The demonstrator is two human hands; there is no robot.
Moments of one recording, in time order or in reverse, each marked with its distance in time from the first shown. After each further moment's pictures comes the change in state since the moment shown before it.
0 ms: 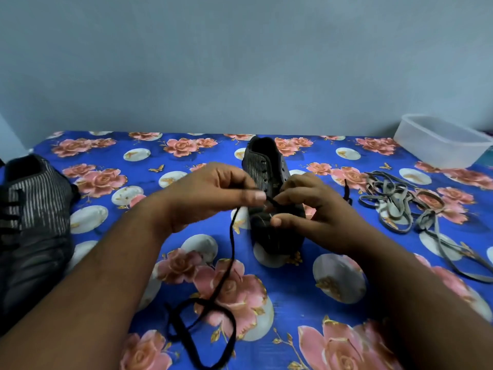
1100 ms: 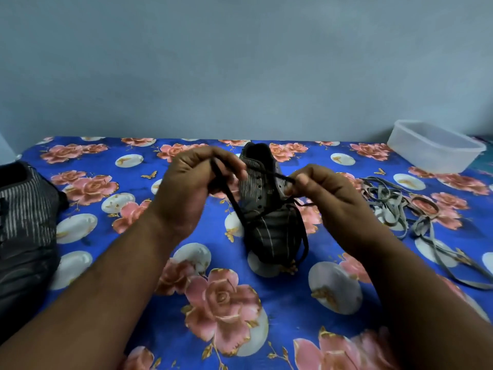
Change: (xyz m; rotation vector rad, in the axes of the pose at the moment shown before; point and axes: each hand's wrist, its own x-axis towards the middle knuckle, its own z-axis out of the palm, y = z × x) left_hand 0.015 -0.012 0.006 -0.403 0.447 0.293; right_hand 0.002 -0.014 -0.014 0.486 0.200 0.196
